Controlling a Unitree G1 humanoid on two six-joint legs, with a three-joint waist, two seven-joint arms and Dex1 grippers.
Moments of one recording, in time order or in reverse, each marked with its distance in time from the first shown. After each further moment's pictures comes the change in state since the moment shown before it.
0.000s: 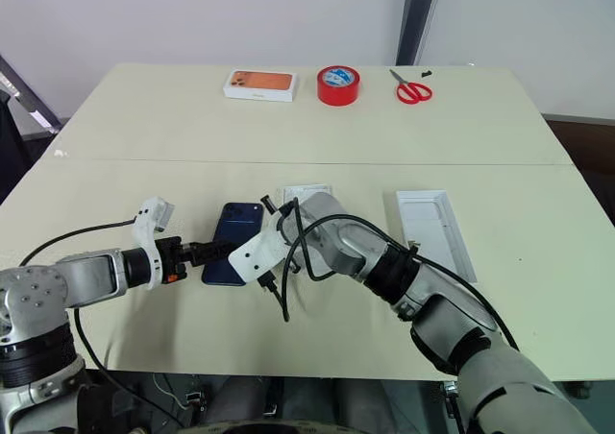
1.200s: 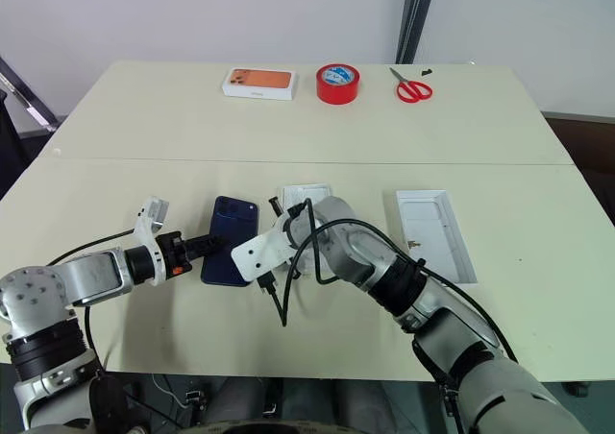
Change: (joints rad) left arm -0.033 -0.051 0.116 0.163 -0.218 0.001 0.211; right arm 0.092 -0.006 -0.096 -0.114 0.050 0.094 0.058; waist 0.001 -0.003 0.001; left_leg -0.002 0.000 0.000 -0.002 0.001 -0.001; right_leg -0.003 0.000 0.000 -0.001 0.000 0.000
